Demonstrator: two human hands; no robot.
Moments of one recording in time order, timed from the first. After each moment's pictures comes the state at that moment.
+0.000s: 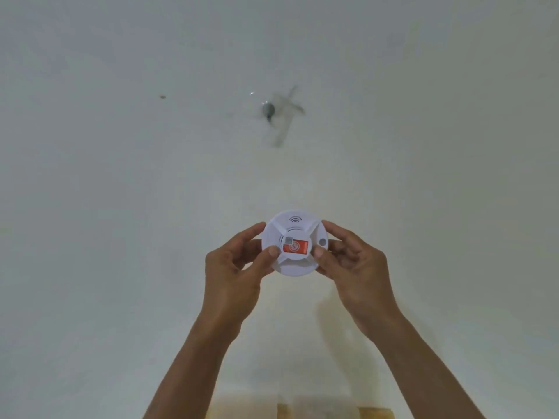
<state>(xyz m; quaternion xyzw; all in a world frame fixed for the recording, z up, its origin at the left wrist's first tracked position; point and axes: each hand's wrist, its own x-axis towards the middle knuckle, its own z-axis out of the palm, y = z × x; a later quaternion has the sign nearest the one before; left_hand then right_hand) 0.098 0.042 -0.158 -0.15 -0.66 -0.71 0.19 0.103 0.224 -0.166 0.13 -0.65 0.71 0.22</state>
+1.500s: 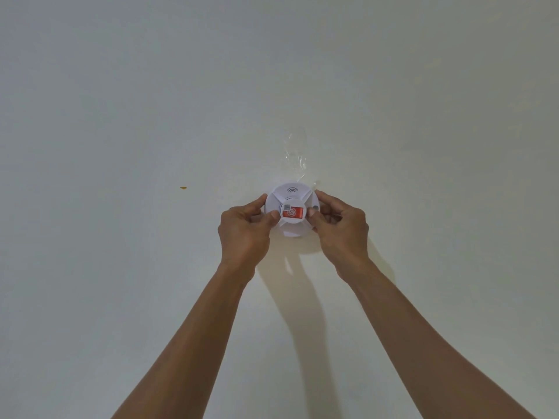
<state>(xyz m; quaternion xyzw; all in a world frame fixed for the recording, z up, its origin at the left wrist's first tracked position) -0.058 0.023 -0.002 -0.17 -0.63 -0.70 0.30 -0.042 0.178 -0.003 0.12 -0.67 0.60 0.42</state>
